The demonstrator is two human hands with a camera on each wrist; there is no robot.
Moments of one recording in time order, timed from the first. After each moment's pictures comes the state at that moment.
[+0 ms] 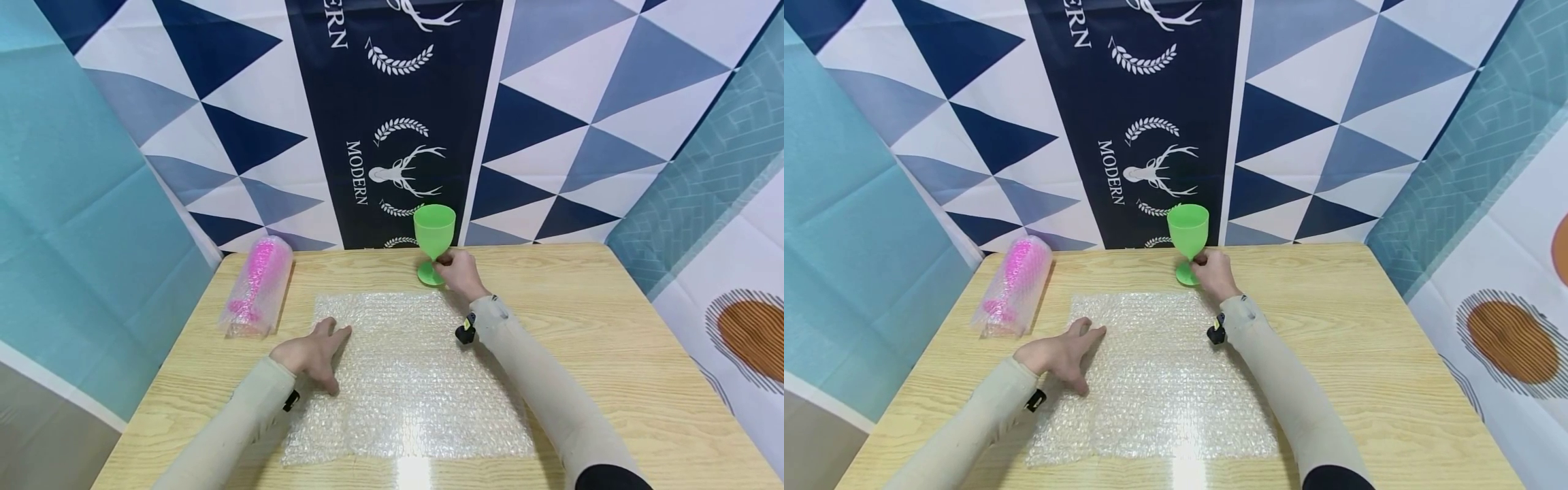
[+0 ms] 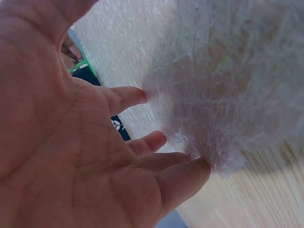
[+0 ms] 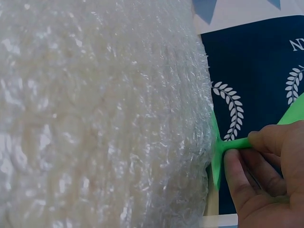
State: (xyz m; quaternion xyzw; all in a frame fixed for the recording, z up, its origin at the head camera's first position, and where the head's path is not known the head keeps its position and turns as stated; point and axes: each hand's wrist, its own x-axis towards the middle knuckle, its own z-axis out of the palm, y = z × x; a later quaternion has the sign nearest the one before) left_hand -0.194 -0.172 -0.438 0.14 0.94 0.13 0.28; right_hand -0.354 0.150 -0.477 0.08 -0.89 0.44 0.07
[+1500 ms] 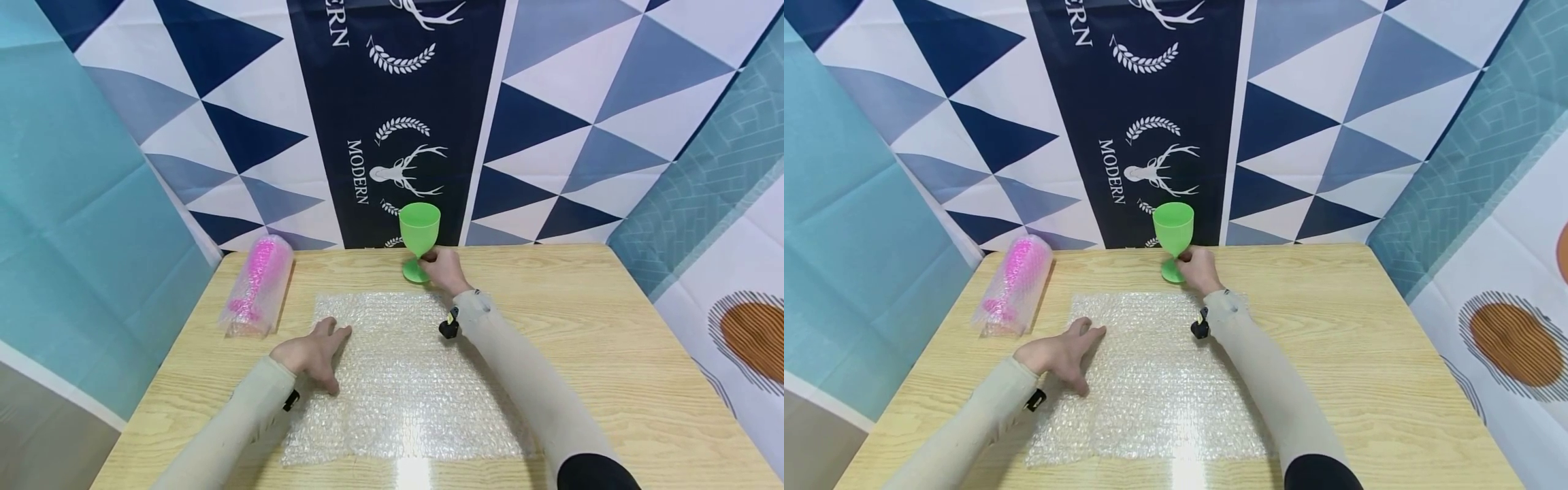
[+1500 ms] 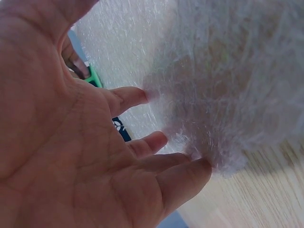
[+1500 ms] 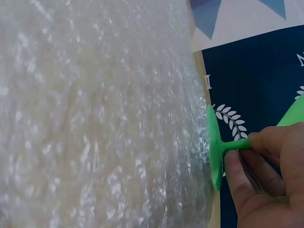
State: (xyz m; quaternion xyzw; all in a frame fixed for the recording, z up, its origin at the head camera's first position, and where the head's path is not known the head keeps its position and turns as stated) left_hand -0.195 -0.171 -0.440 0.13 0.94 0.13 0.28; right_hand -0.364 0.120 -0.475 0.10 -0.89 0.45 0.05
